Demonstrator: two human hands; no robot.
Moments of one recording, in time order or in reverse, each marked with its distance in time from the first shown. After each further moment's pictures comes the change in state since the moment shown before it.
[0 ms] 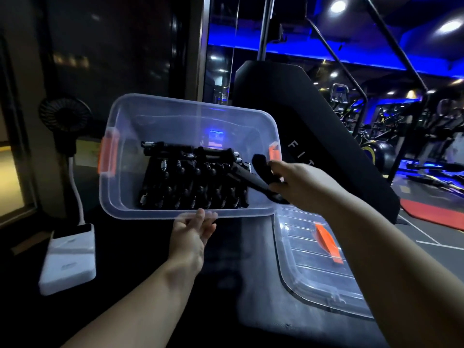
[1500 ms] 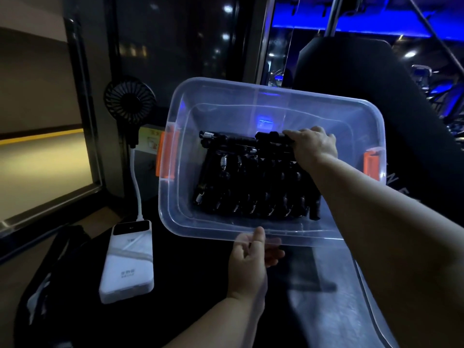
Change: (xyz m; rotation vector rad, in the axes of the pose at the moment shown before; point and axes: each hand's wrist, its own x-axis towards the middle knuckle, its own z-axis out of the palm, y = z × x) left_hand 0.004 -0.006 -0.016 0.153 0.115 0.017; right_hand 0.210 -0.033 0.099 -0.112 0.155 0.130
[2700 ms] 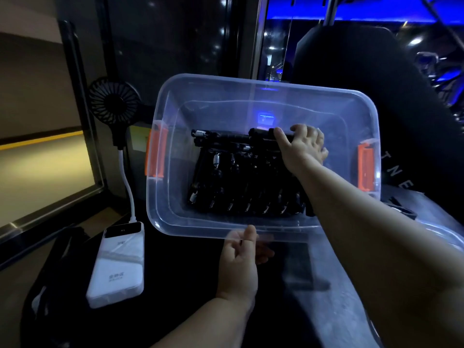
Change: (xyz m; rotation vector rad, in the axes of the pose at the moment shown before) left_hand 0.008 -0.006 -0.006 0.149 -0.012 0.085; right_hand -0.006 -0.018 0.024 0.578 0.045 0.365
